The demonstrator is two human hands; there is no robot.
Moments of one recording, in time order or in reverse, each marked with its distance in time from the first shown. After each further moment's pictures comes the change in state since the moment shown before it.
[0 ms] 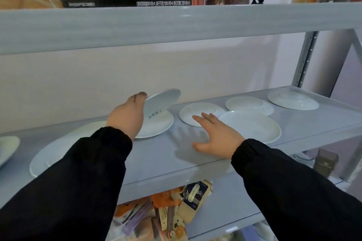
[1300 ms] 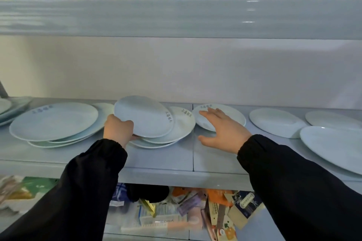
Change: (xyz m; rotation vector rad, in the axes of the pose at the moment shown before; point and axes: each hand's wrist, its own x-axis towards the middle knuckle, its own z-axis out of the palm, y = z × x) left_hand -0.107 -0.226 -0.004 -0.965 0.178 -1.087; right_hand 0.075 -0.163 0.059 -0.004 -0.075 -0.276
